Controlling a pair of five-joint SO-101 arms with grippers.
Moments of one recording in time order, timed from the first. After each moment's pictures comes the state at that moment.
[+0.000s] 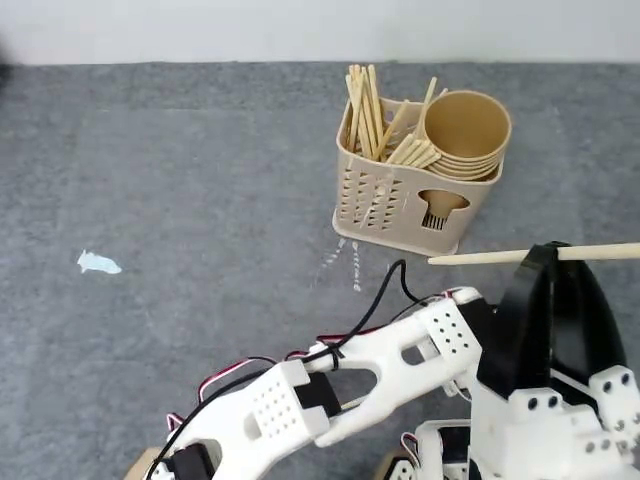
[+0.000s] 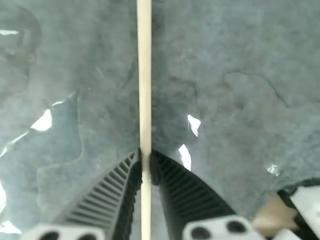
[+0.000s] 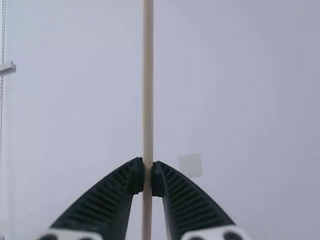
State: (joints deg) left arm 61.2 48.6 -33.6 87.3 9.0; right arm -4.9 -104.0 42.5 33.6 -17.2
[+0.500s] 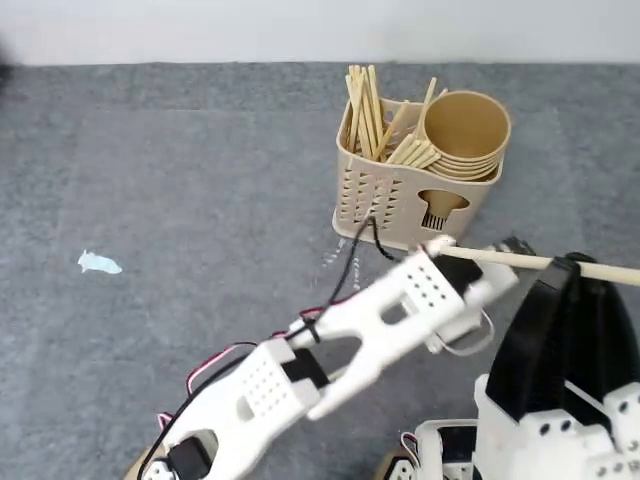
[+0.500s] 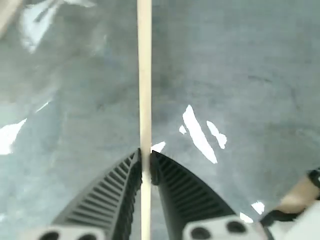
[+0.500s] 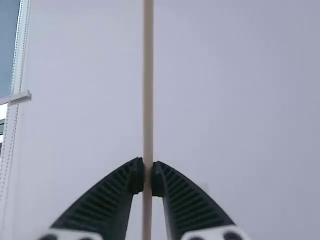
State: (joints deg) left arm 51.3 48.6 -44.4 98.9 7.4; right arm -4.9 -104.0 42.5 26.9 -17.2
